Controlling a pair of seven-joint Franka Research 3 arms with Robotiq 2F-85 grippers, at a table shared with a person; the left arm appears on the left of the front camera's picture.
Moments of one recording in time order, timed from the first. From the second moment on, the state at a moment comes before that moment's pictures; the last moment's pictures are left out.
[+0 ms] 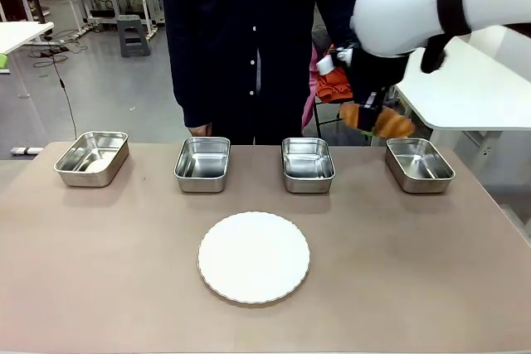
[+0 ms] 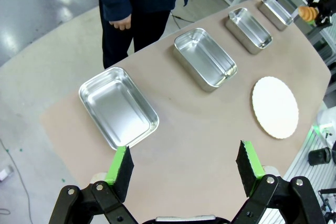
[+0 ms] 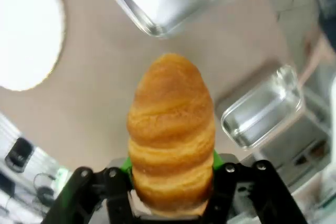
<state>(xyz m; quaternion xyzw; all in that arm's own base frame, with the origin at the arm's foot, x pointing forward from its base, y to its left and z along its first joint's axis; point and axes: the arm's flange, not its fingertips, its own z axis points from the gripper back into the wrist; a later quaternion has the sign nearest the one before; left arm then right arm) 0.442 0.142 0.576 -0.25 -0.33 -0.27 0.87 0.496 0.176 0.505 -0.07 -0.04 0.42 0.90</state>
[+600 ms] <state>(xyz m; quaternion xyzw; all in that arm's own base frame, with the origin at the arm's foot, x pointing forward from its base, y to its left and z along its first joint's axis) 0.442 0.142 0.576 -0.25 -0.33 -0.27 0.87 0.514 0.152 0.496 -0.10 0.00 0.24 0.97</state>
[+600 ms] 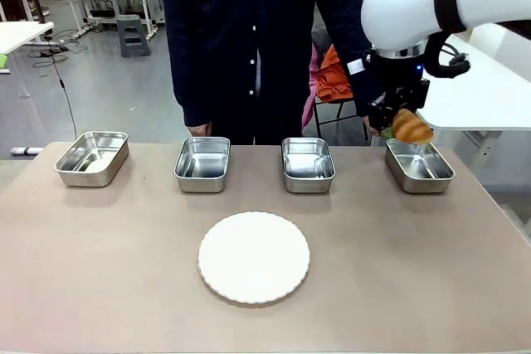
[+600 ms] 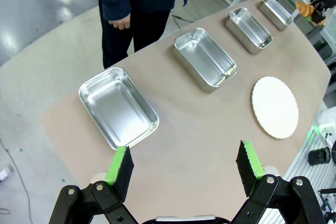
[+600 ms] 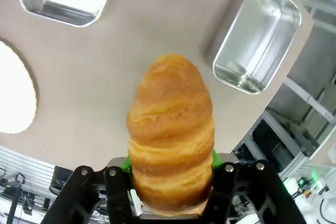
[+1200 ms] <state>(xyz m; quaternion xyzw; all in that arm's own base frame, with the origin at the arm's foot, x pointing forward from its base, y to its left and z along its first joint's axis) 0.442 0.142 0.576 -0.25 -0.33 -0.27 0.87 0.549 0.065 0.480 -0.07 -0.03 0.15 0.99</state>
